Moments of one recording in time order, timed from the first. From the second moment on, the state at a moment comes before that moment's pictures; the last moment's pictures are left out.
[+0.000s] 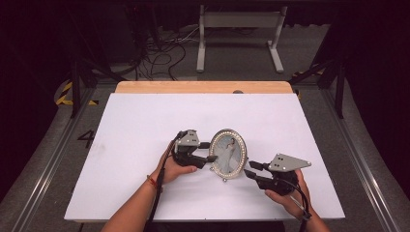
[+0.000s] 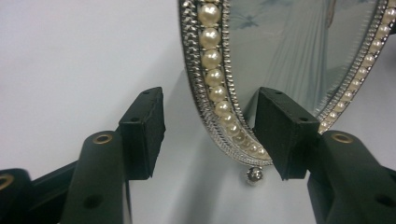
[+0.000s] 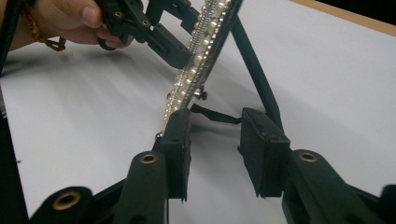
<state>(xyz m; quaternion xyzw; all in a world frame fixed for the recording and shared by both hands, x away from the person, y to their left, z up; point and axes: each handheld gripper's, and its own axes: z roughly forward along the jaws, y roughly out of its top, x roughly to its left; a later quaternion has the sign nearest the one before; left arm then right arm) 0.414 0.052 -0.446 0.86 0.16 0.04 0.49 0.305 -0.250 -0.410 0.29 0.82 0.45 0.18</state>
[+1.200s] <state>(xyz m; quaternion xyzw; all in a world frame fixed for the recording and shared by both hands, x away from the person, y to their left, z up) 0.414 0.046 -0.442 0.84 0.14 0.02 0.52 0.300 -0.234 -0.405 0.32 0.79 0.49 0.20</state>
